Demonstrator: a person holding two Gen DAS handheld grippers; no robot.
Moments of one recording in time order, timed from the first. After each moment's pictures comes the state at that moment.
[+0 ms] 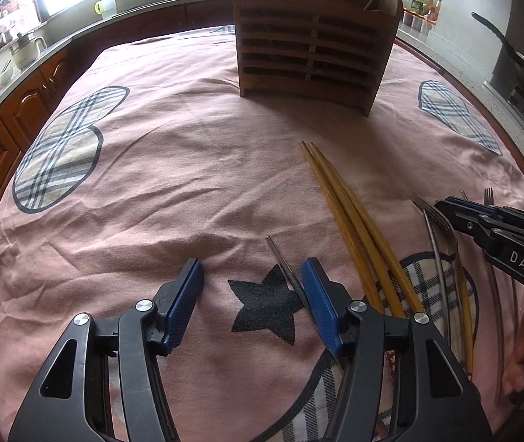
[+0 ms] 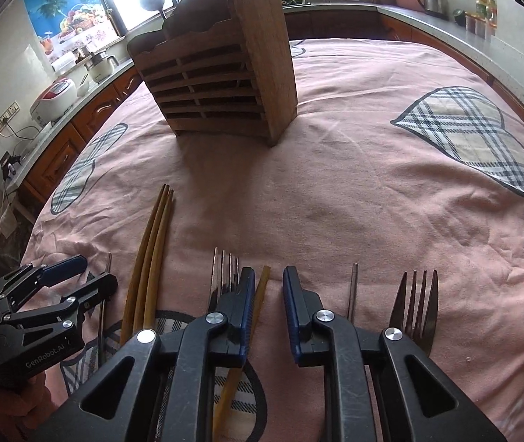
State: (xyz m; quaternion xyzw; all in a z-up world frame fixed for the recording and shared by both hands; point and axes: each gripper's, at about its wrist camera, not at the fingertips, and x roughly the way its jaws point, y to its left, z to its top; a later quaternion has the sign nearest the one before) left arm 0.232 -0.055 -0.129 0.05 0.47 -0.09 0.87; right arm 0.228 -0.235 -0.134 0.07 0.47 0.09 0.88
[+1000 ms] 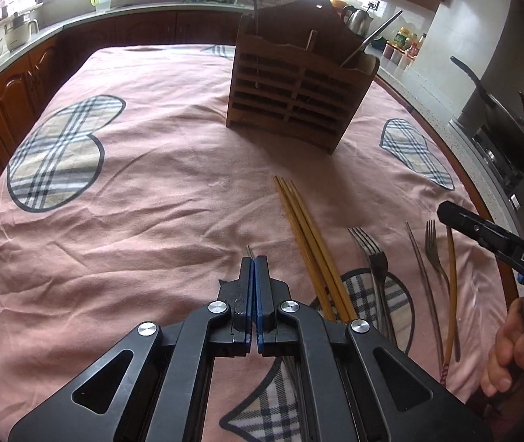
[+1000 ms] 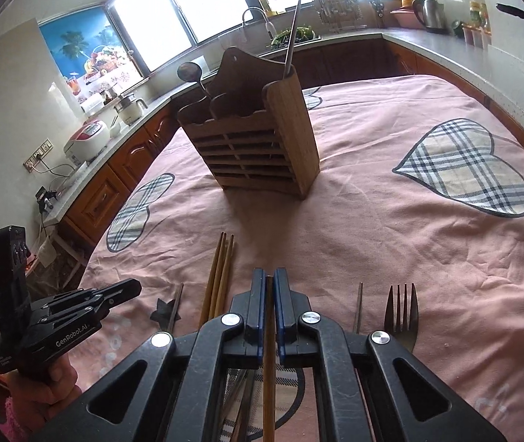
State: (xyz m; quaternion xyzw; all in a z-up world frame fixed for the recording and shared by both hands) left arm 0.224 -0.030 -0.093 -0.03 0.47 -0.15 0.87; right arm 0.197 -0.248 -0.071 0.13 0.40 0.13 0.90
